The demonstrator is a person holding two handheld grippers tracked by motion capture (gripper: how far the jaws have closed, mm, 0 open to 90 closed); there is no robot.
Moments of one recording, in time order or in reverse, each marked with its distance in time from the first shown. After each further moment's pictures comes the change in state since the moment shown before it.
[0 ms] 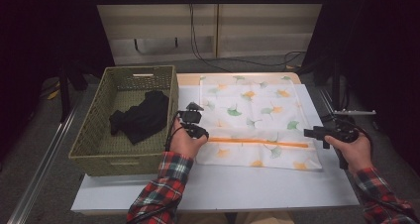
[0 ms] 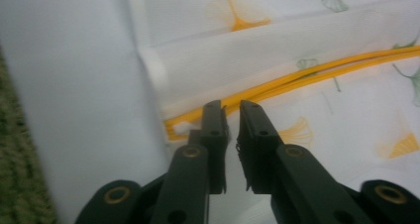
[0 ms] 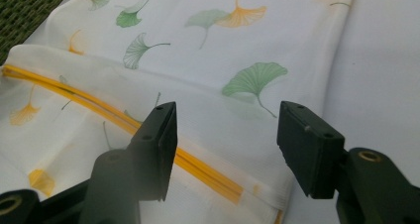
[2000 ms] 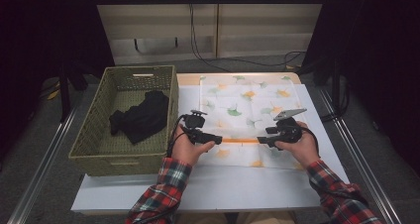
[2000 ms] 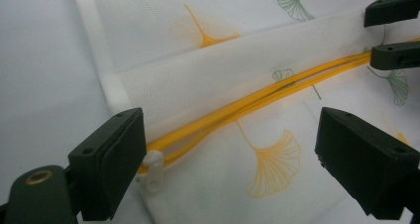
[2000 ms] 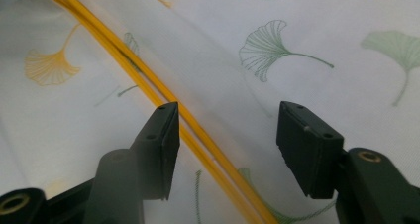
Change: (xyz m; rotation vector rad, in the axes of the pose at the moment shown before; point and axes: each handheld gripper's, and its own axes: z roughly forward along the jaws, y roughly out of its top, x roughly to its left) left arm -0.001 -0.013 0.014 -0.111 -0.073 0.075; right arm 0.099 0.010 0.101 0.128 0.093 -0.399
